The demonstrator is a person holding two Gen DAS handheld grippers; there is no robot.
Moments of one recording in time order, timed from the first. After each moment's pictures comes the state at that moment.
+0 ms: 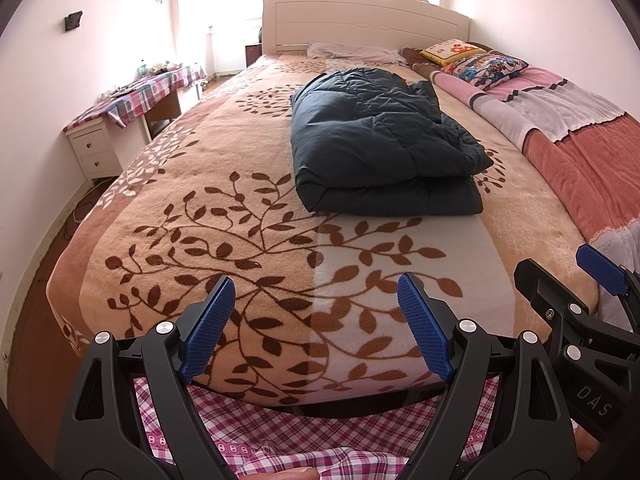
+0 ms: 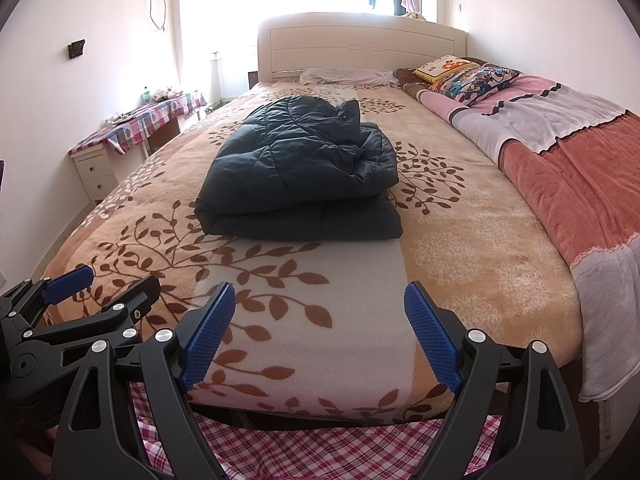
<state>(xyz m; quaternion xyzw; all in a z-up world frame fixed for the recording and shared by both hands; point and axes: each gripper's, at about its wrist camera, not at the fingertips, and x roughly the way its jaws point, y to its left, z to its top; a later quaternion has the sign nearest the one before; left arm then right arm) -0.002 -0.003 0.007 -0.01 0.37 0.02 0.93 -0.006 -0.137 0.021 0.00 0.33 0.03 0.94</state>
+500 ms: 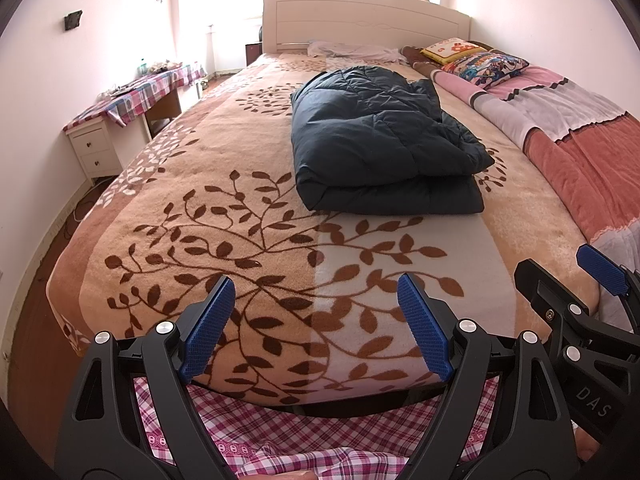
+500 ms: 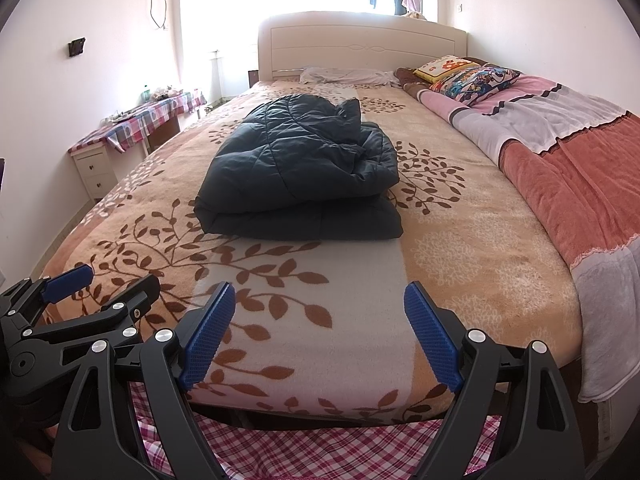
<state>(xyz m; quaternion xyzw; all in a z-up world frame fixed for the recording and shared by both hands) -0.002 -0.002 0.006 -0.01 0.37 0.02 0.93 -0.005 -0.137 0.020 0.00 0.33 0.03 0.94</state>
